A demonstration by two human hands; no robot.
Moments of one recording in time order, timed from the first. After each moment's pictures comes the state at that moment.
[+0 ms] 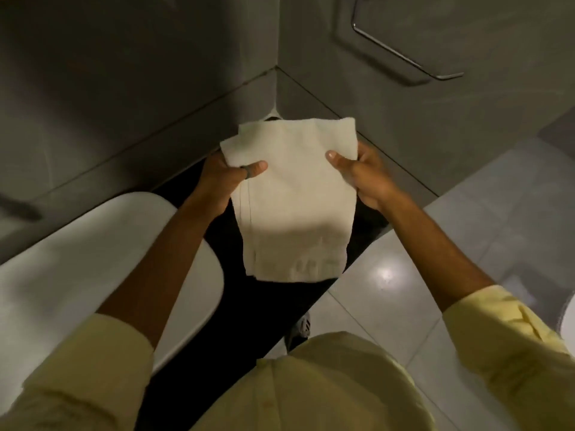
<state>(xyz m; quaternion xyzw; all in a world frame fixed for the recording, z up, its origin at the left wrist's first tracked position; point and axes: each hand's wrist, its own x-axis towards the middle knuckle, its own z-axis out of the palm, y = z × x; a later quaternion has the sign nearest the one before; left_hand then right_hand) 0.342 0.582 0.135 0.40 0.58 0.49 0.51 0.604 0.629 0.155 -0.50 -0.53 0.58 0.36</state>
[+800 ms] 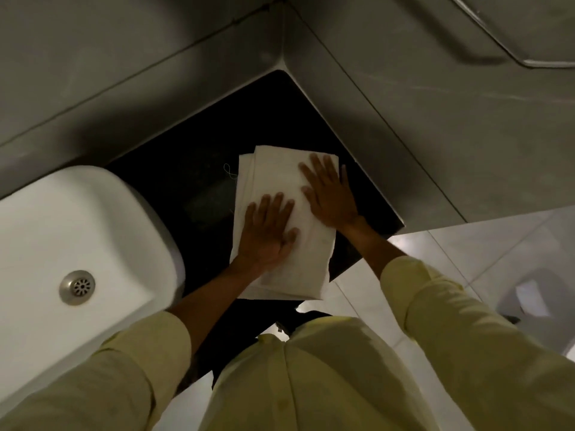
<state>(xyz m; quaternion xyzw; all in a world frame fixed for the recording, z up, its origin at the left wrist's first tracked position) 0.459 0.557 -0.058 0.71 0.69 0.00 0.16 0.624 0.696 -0.073 -0.44 -0.88 0.15 0.01</state>
